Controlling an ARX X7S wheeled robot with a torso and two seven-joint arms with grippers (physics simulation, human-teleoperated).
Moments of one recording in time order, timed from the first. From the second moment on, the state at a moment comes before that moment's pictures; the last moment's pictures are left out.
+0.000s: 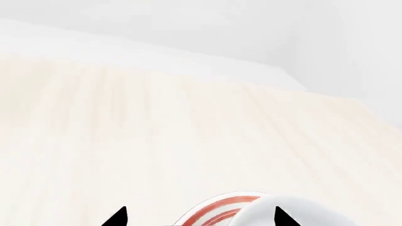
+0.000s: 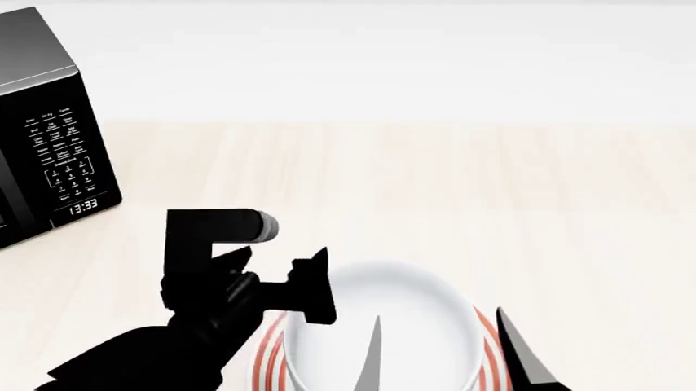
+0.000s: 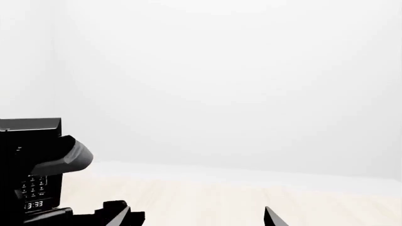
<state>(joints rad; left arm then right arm) -0.78 -0.12 0.60 -0.39 -0.84 -0.40 -0.29 -0.01 0.44 -0.37 -0.67 0.29 0.23 0.45</state>
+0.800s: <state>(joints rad) -0.58 -0.38 0.65 0.19 -0.62 -0.28 -0.56 -0.01 0.48 -0.34 -0.82 0.31 0.29 0.50</state>
